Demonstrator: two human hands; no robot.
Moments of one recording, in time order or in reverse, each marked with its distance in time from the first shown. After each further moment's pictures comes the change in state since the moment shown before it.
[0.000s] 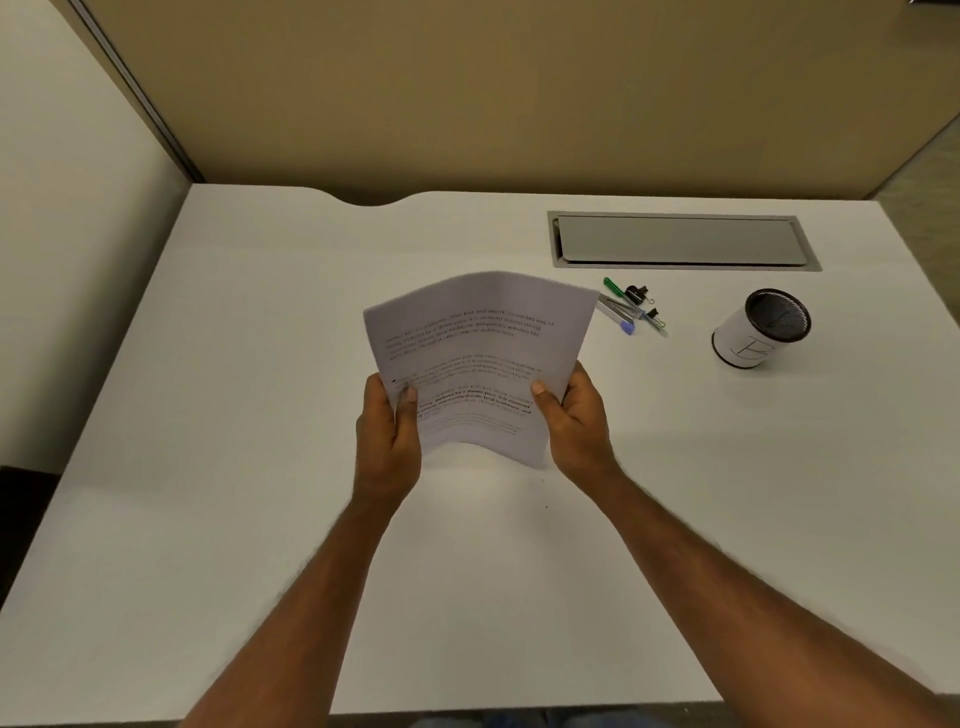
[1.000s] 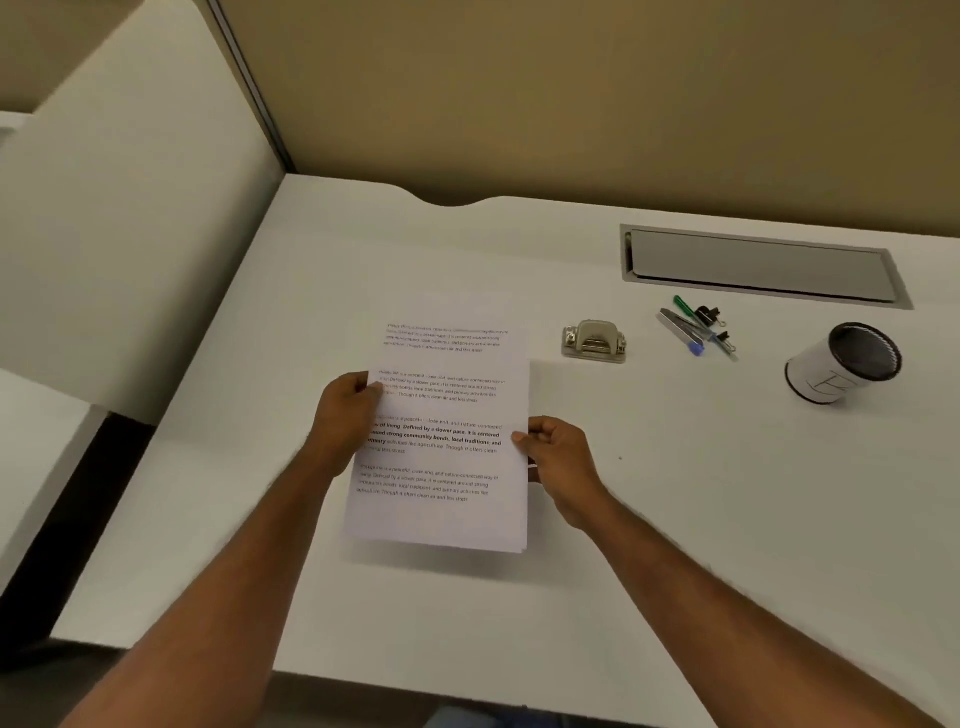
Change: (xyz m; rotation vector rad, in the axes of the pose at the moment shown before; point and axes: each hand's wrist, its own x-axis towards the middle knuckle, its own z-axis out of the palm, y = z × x) left_hand 0.043 -0.027 -0.118 0.233 0.005 -0.577; right_hand -0.018 0.023 0.070 0.098 -0.197 0.469
